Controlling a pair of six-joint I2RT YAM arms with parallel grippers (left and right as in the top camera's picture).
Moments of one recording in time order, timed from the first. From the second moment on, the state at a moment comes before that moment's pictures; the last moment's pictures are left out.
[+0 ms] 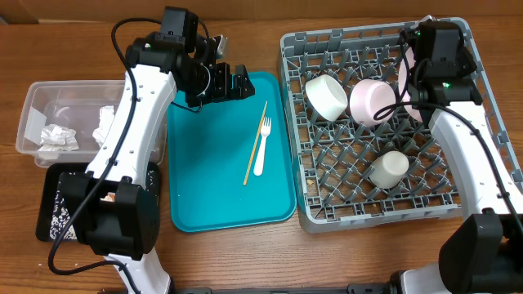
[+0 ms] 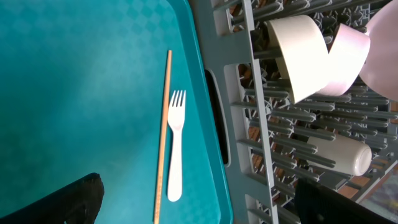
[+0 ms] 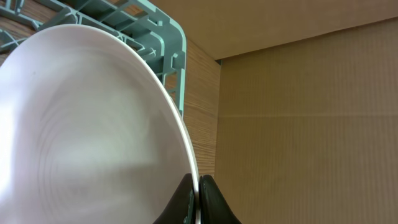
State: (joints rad) left arm -0.18 1.93 1.82 -1.09 0.49 -0.22; right arm 0.01 1.67 1.40 -0.43 0.68 -0.72
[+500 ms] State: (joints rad) left arm -0.18 1.93 1.82 -1.09 0.49 -0.22; right arm 0.01 1.67 1.40 -0.46 0.68 -0.67
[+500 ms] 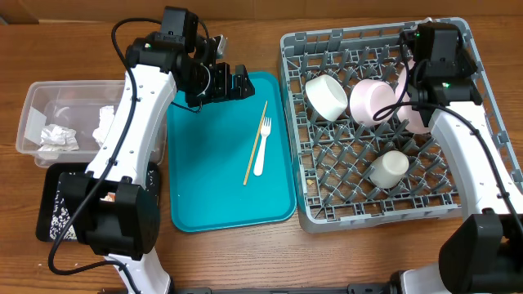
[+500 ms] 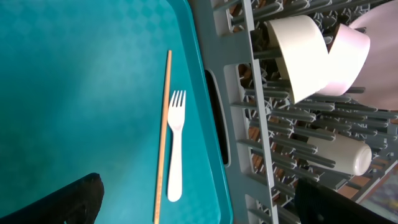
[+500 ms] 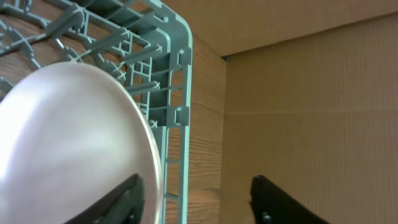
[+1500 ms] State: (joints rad) left arm -0.18 1.93 1.82 -1.09 0.49 -0.22; right arm 0.39 1.45 1.40 -0.81 0.11 0.20
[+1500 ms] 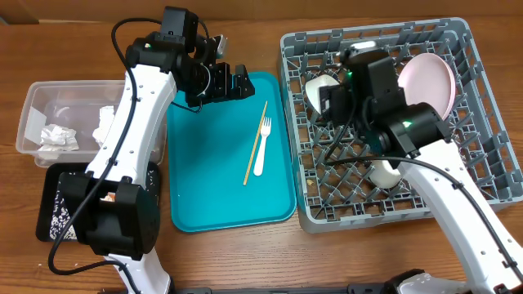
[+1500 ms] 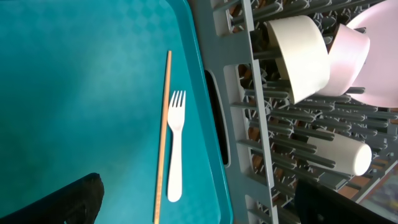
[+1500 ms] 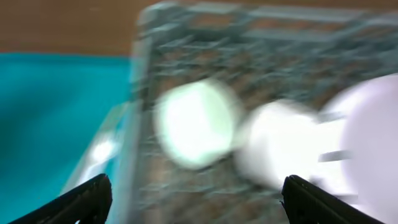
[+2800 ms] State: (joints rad) left arm 0.12 1.93 1.90 -1.03 0.49 -0.29; right arm 0.88 1.74 1.38 -0.68 0.01 0.69
